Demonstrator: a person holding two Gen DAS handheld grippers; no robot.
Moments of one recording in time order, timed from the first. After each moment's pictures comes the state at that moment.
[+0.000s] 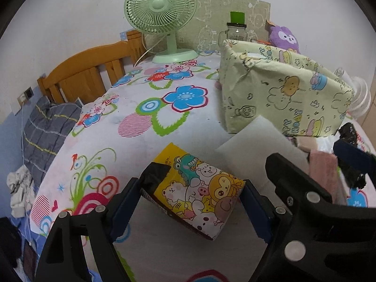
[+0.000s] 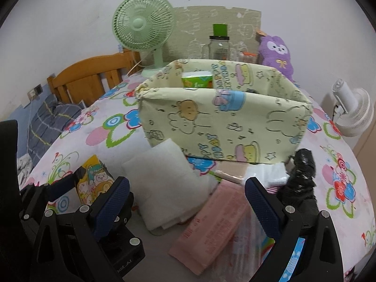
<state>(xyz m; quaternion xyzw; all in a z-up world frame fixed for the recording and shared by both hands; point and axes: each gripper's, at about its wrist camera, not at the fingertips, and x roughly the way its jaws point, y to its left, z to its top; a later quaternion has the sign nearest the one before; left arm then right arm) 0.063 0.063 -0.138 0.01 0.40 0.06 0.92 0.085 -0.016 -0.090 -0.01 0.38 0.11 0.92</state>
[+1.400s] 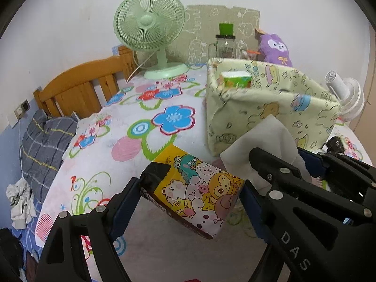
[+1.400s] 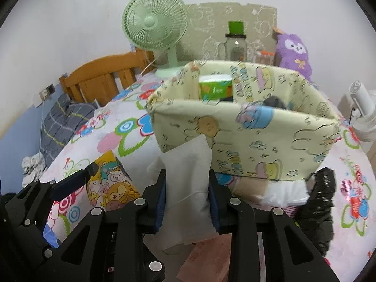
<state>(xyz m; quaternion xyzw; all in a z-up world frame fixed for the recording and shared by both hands) 0.067 0.044 -0.109 0.02 0.37 0.04 0.93 0.102 -0.016 -0.081 0.01 0.38 0.15 0.91</state>
